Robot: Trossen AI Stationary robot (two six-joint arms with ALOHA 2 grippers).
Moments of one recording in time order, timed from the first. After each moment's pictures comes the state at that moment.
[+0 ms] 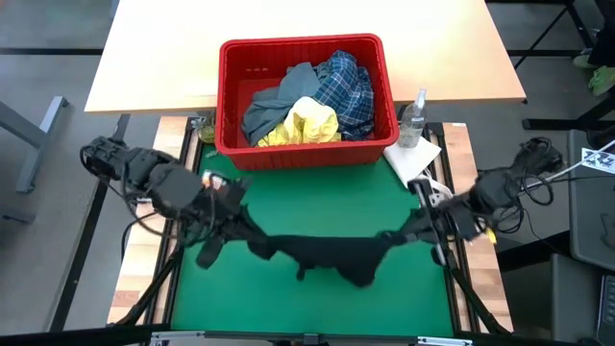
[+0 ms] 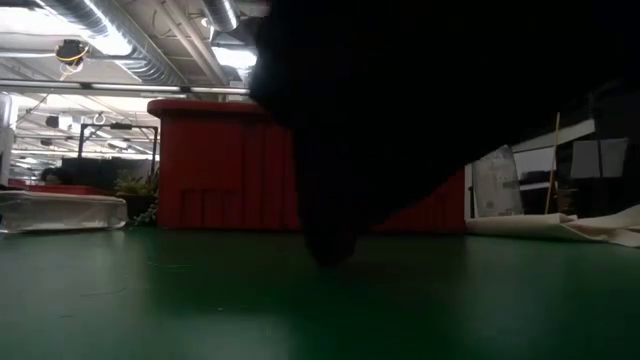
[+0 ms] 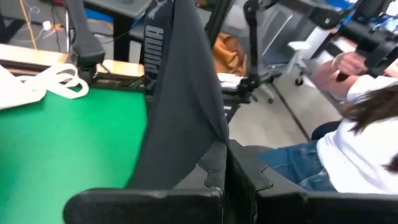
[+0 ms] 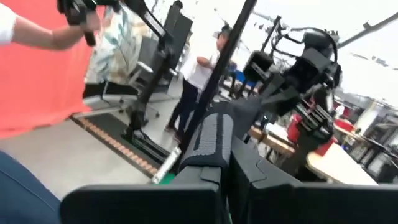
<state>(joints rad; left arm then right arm) -0.49 1.37 1.80 -0.80 -0.13 -0.42 0.63 0.95 1.06 0.00 0.13 -0.42</state>
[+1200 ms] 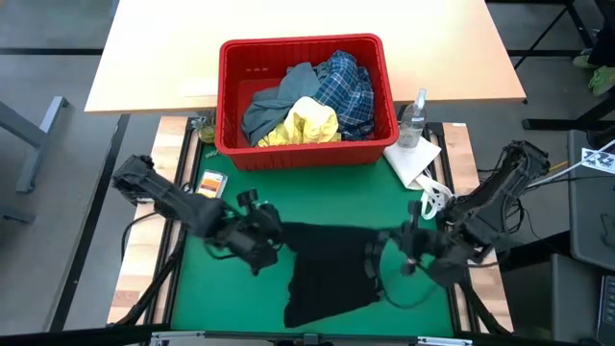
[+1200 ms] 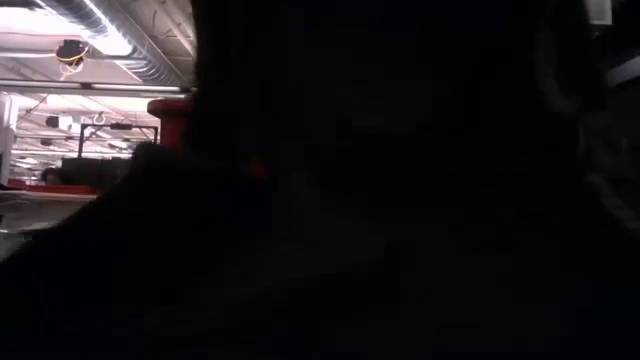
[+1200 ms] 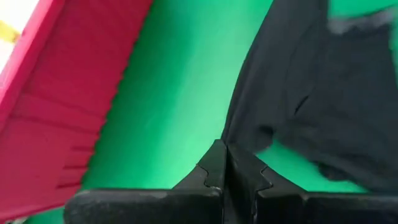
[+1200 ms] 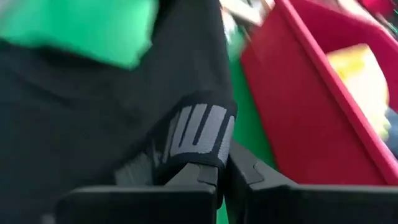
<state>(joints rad) -0.48 1.66 1.69 -1.27 -0.58 -0.73 0.83 1.20 1.06 -0.89 0.90 0.42</state>
